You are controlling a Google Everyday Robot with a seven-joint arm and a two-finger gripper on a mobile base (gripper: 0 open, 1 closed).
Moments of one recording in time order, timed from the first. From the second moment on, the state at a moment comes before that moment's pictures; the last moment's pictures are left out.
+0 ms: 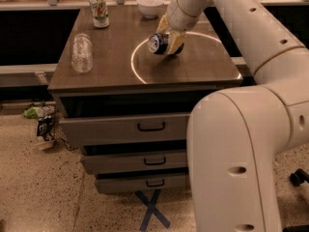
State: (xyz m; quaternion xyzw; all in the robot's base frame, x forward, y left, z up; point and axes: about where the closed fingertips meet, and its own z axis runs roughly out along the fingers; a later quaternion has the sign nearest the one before) arm 0.779 -0.058 0.881 -0.83 0.48 -0.05 0.28
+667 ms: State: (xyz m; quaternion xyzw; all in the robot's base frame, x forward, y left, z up) arm 0.770 -0.056 0.860 -0.85 0.48 -0.03 0.21
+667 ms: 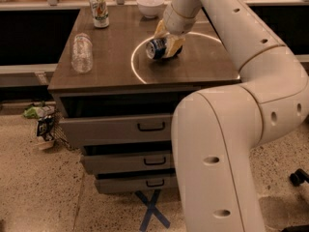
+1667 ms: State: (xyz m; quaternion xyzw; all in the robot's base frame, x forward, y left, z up) arm 0.769 -0.084 0.881 -0.80 0.55 0.01 0.25
